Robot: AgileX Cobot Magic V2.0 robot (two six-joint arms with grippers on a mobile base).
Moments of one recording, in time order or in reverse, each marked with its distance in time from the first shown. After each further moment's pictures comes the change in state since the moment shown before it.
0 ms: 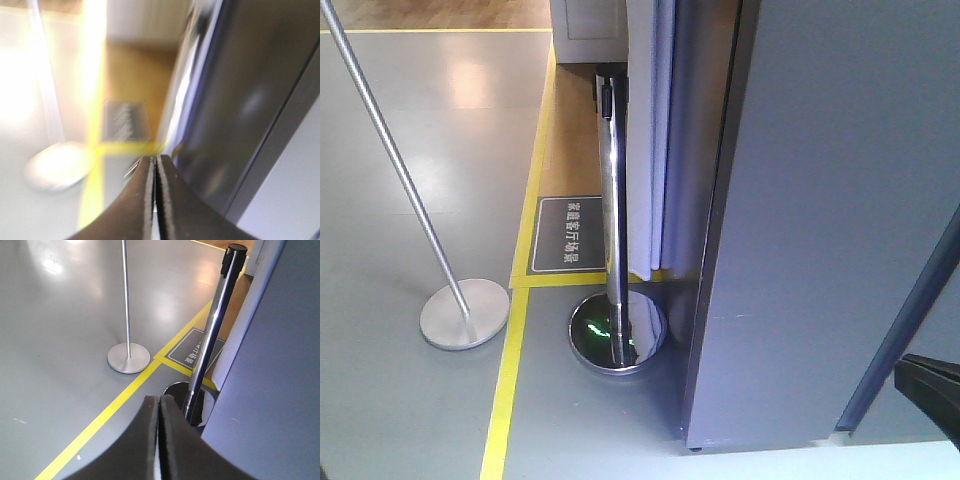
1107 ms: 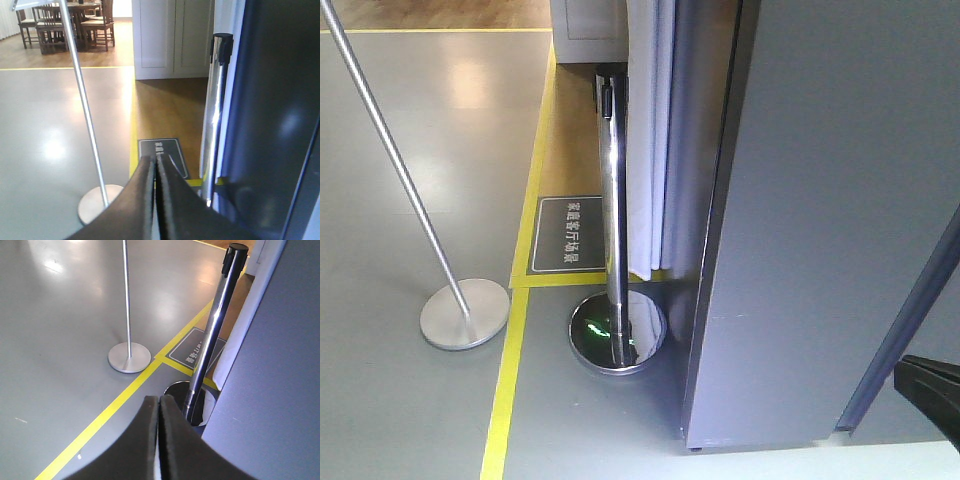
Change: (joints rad) left arm 0.061 -0.390 0.062 0.036 0.132 0.098; right arm 0.000 0.000 0.000 0.001 0.003 0.000
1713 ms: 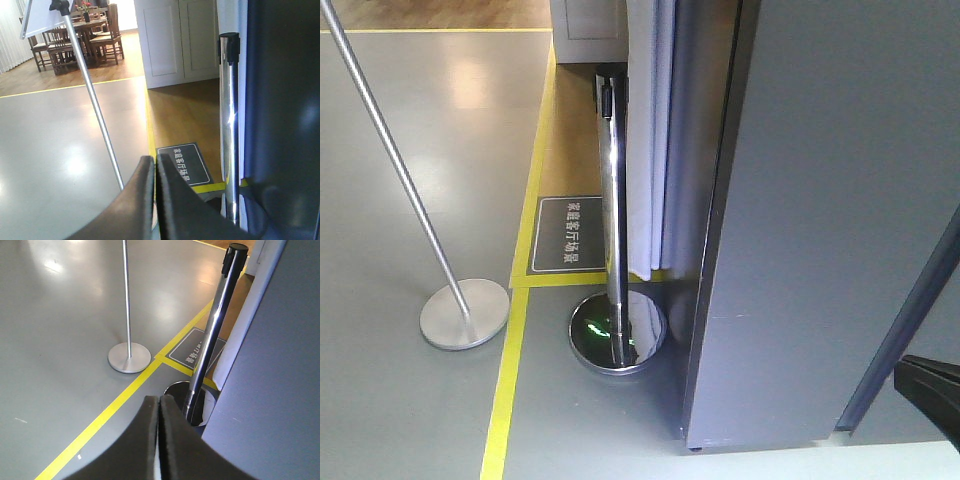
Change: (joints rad) left arm 0.000 0.000 0.000 0.111 -0.026 0.000; right arm 0.000 0.000 0.000 0.000 0.000 0.000
